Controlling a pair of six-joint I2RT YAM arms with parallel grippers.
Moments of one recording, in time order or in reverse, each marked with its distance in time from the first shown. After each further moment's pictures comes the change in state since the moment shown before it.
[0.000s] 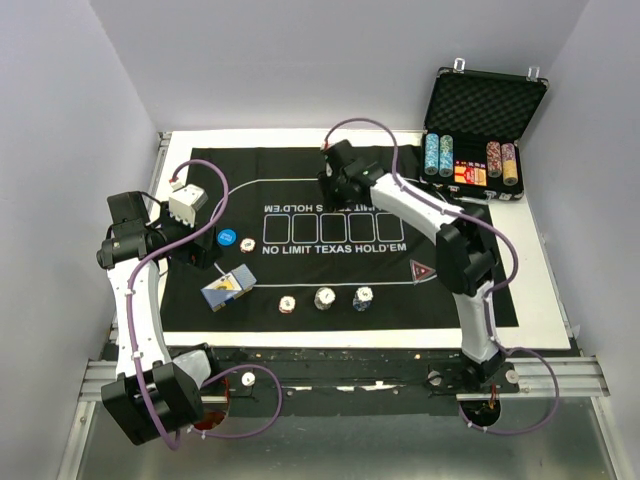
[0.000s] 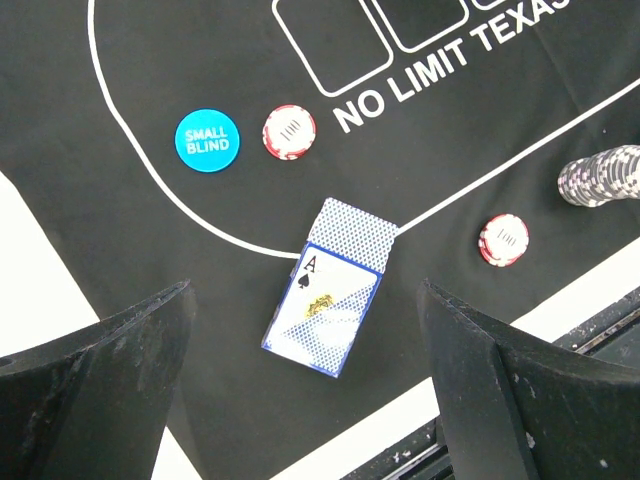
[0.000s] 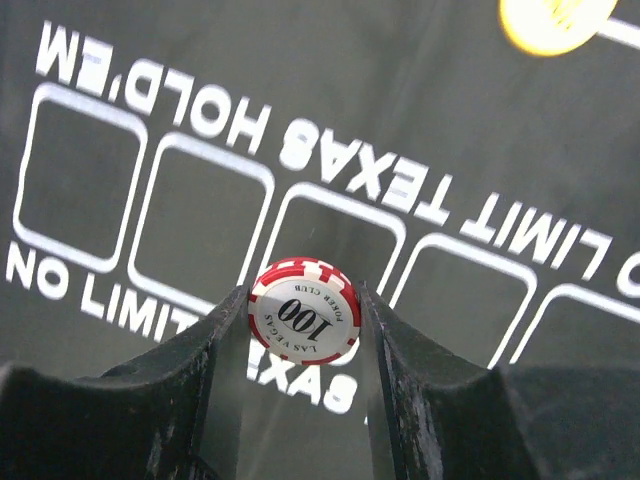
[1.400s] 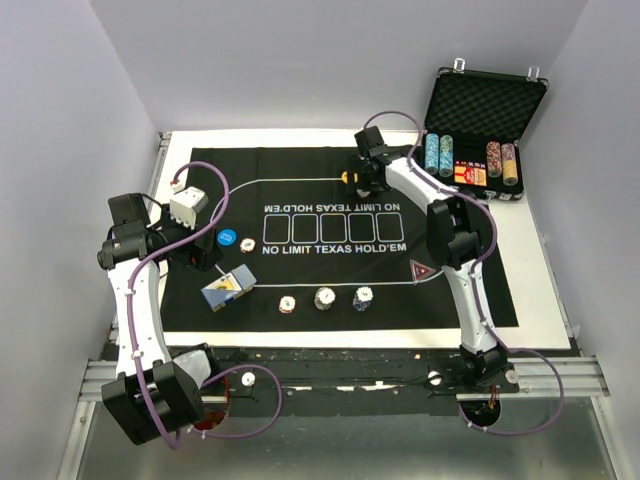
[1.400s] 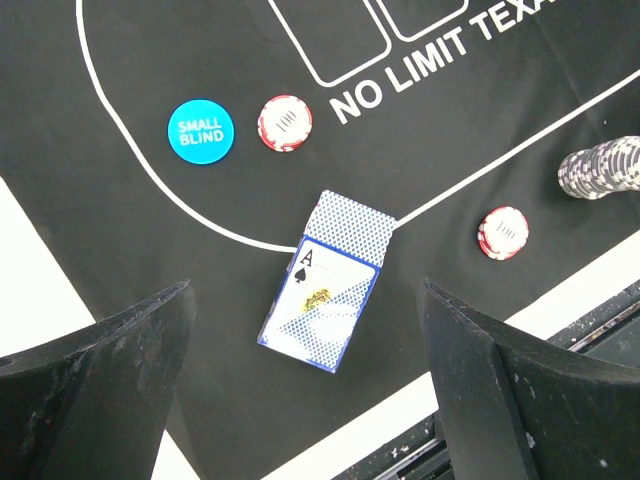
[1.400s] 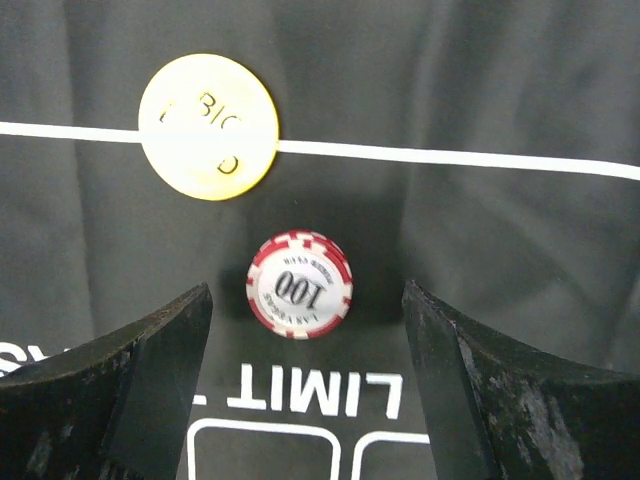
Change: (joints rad) left arm 0.004 0.000 -0.013 -0.010 0.000 0.012; right arm -0.258 0.331 0.299 -0.019 0.072 0.021
